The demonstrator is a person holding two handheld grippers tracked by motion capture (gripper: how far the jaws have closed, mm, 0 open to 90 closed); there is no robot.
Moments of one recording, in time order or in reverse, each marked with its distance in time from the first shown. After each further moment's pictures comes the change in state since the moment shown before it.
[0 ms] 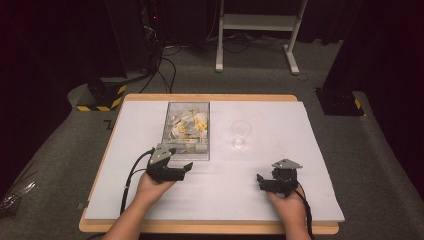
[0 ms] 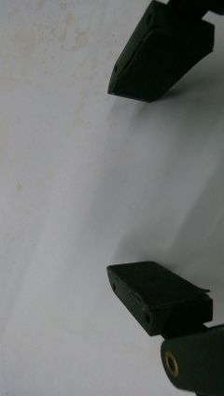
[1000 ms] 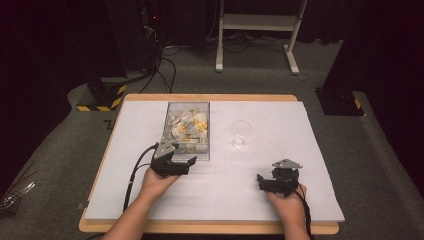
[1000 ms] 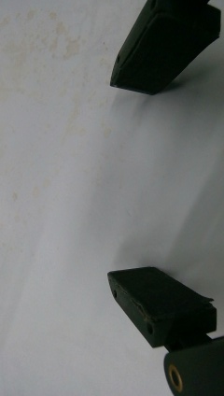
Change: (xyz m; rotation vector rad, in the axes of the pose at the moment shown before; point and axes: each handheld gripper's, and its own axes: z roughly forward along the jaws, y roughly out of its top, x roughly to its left) left arm 0.000 0.010 0.012 -0.027 0.006 -0.011; right arm 0.001 0.000 0.000 0.013 -0.030 0.033
